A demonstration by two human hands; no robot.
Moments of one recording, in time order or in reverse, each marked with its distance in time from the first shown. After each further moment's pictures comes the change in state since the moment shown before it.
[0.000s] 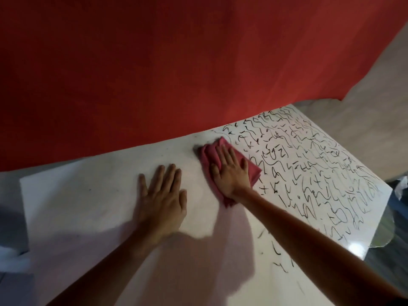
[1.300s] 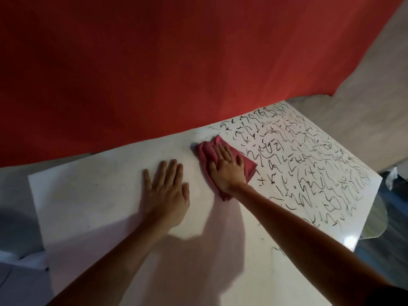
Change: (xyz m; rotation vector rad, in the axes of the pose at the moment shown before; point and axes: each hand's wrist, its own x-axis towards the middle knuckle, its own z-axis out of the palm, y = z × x) left_hand -0.001 0.001 -0.008 -0.009 -0.084 -0.002; right_hand -0.009 -0.013 0.003 0.072 0.050 0.021
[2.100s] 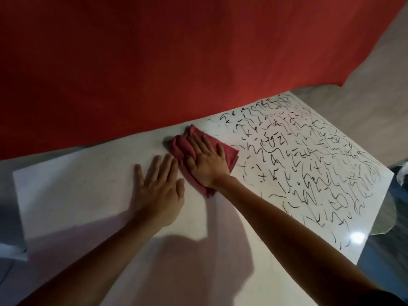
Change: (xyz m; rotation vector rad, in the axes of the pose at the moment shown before) left_hand -0.001 -0.004 0.000 0.037 -0.096 0.015; right_hand 0.007 -0.031 0.006 -0.023 -0.018 -0.223
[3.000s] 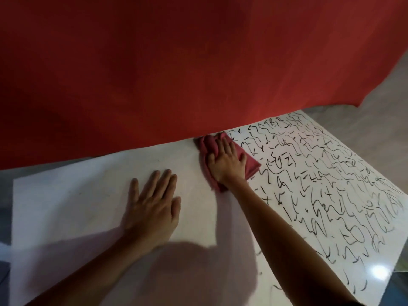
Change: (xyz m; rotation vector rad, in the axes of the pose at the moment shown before) left_hand 0.004 0.001 0.004 0.012 0.044 0.002; right_hand 0.048 0.051 -0.011 0.068 0.057 0.268
